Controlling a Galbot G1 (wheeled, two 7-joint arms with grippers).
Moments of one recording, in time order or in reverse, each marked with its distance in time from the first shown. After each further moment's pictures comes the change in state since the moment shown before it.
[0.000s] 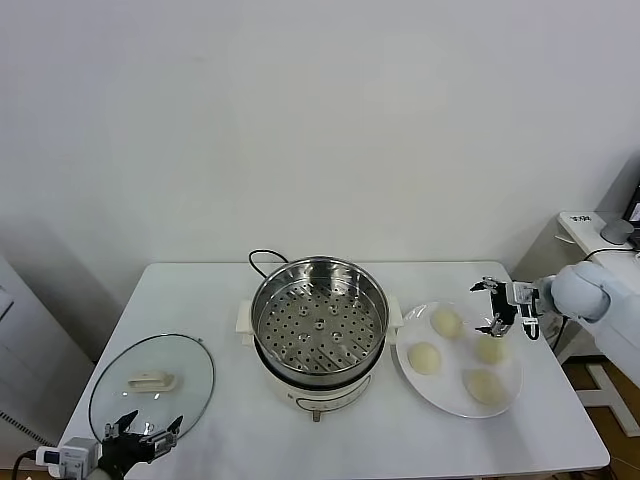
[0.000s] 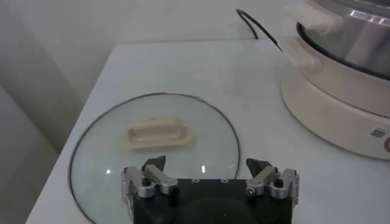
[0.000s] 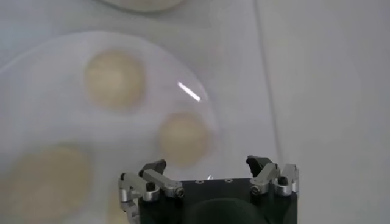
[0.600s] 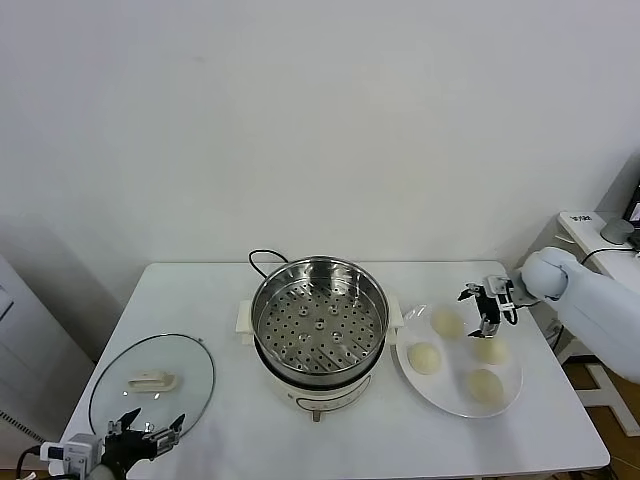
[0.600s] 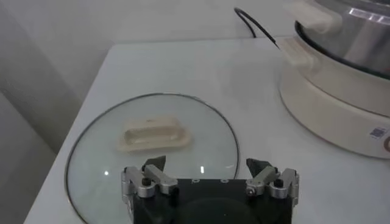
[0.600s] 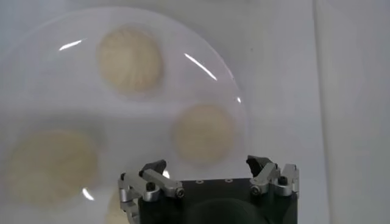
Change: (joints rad) left arm -0.026 0.012 0.018 0.008 -0.004 0.011 -0.004; right arm 0.101 0.198 -0.131 -0.251 -0.023 0.093 -0.069
